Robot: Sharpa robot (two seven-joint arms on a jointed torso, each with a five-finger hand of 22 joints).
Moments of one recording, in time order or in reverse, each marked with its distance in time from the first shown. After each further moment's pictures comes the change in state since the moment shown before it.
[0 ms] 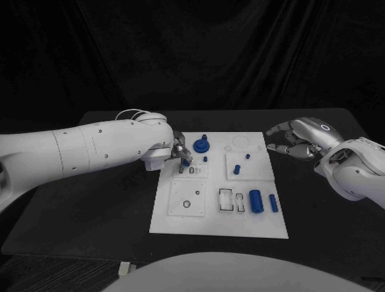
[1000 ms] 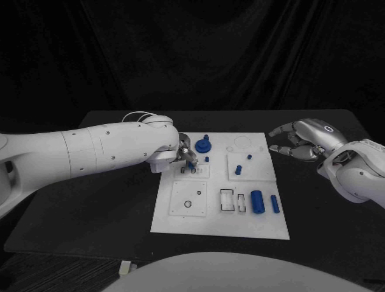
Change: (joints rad) left arm -0.014 0.020 0.000 -0.004 0.000 -0.005 0.003; left_hand -0.024 -0.008 0.009 0.009 0.003 0.028 -0.011 0.000 0.001 0.000 0.000 0.000 0.000 0.000 0.000 0.000 0.000 0.000 0.000 0.000 -0.004 0.000; right arm 0.000 -0.005 0.000 0.004 0.001 0.008 -0.002; right_hand 0.000 0.000 0.003 -0.003 0.007 0.000 0.000 0.000 -0.001 0.000 0.000 0.000 0.000 0.000 0.000 0.000 0.000 0.000 0.000 0.000 0.000 0.000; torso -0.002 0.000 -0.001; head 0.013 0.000
